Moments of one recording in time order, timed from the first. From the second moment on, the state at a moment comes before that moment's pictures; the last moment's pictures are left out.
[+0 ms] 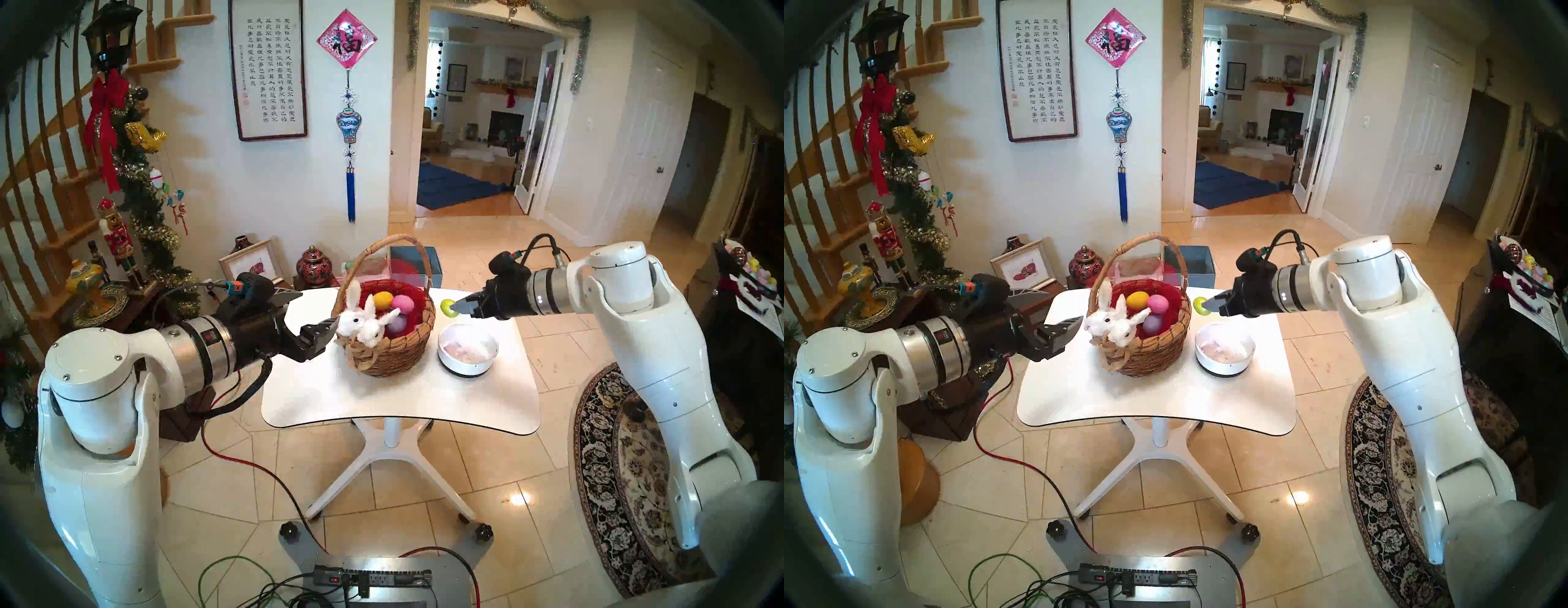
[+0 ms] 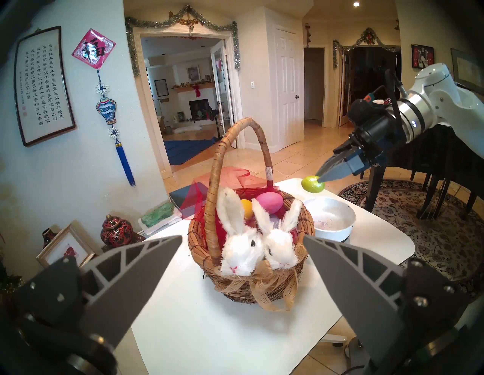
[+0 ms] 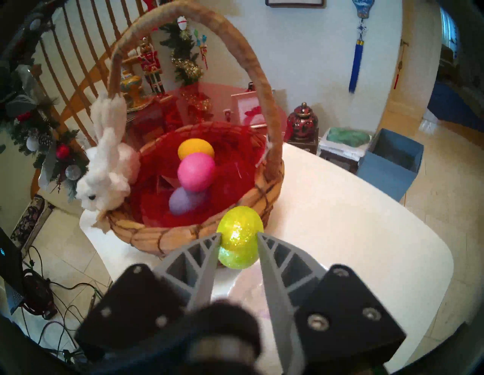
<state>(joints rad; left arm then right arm) 1.80 -1.38 -1.90 -2.43 0.07 0.79 -0.93 -1.08 -0.96 1.34 -1.65 0.29 0.92 0.90</state>
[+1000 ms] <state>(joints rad) 1.79 -1.39 -1.90 -2.43 0.08 0.79 -0.94 -0.95 -0.99 1.14 -1.59 0.31 0.94 0.89</state>
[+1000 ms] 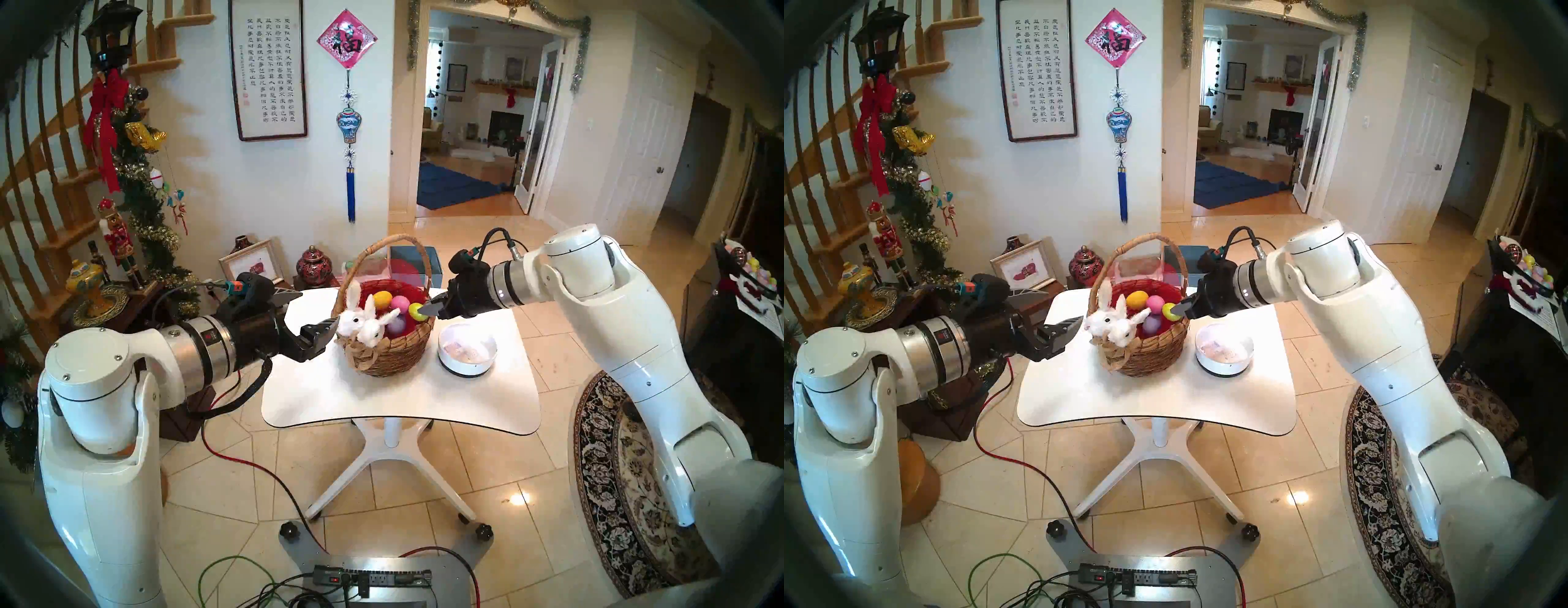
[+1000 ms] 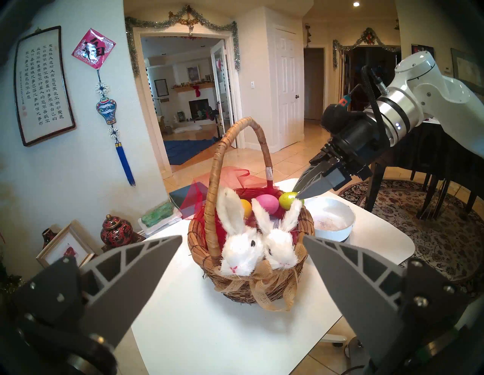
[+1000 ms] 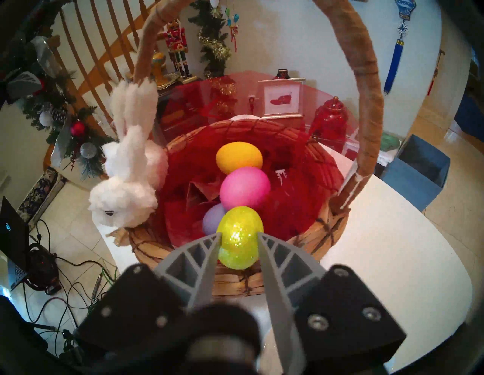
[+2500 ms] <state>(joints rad) 1.79 -1.40 -1.90 -2.43 0.09 0.79 -0.95 -1.00 -0.93 1.19 -1.67 0.41 0.91 0.91</state>
